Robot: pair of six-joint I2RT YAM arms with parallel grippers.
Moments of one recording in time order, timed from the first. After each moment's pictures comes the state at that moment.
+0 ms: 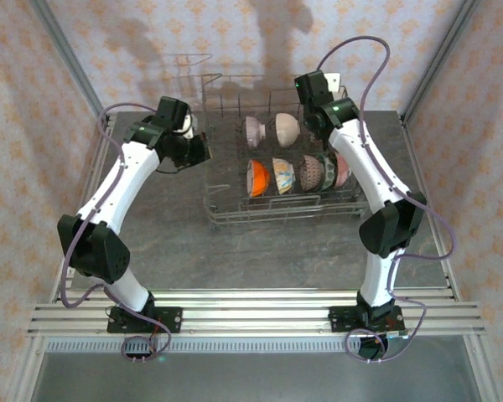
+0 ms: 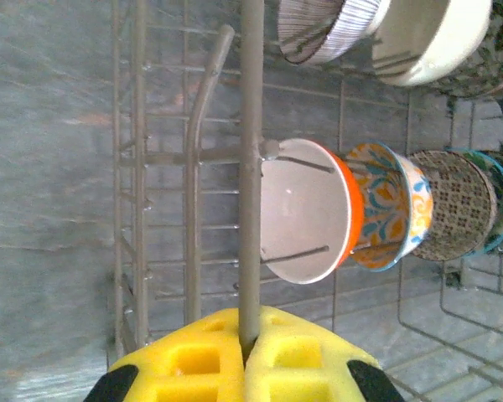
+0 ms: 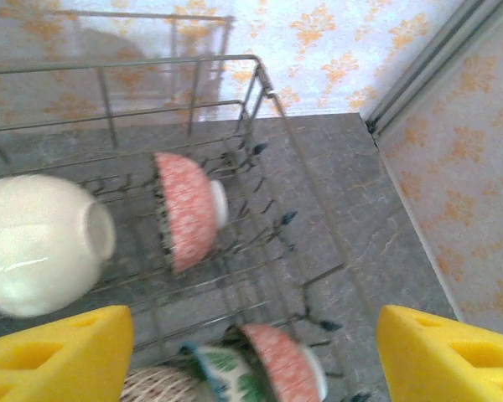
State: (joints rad) left arm -0.20 1.64 1.66 -1.00 0.26 -0.56; right arm 0.42 1.90 2.08 -1.01 0.66 0.30
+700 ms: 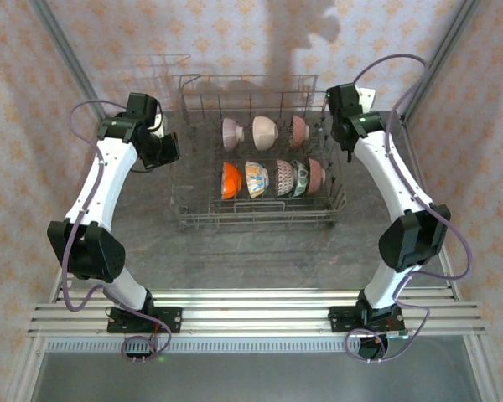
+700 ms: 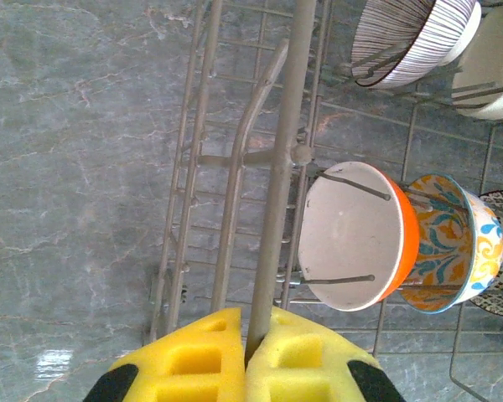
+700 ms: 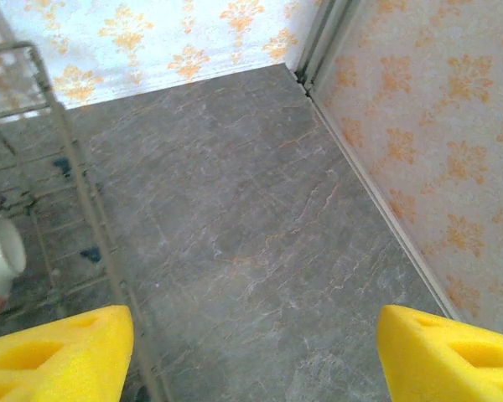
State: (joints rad) left arm -0.04 1.63 1.70 -1.15 0.16 -0.41; right arm 0.26 1.71 1.76 -0.90 0.64 0.39
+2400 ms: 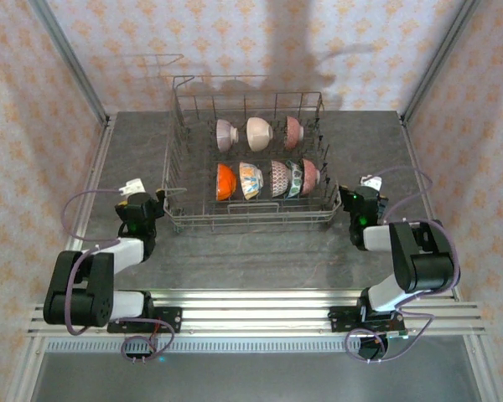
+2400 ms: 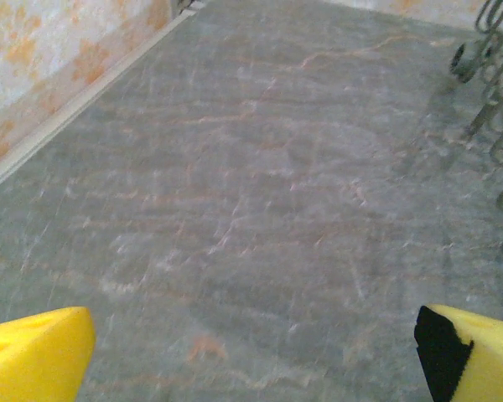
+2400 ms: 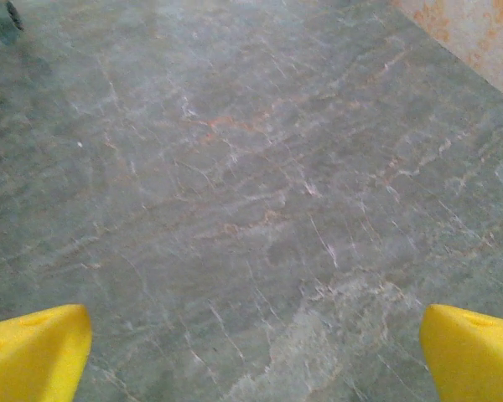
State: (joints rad) left arm 0.03 1.33 0.33 0.55 -0.36 -0.22; right arm 0.06 1.53 0.40 0.66 0.30 0.18
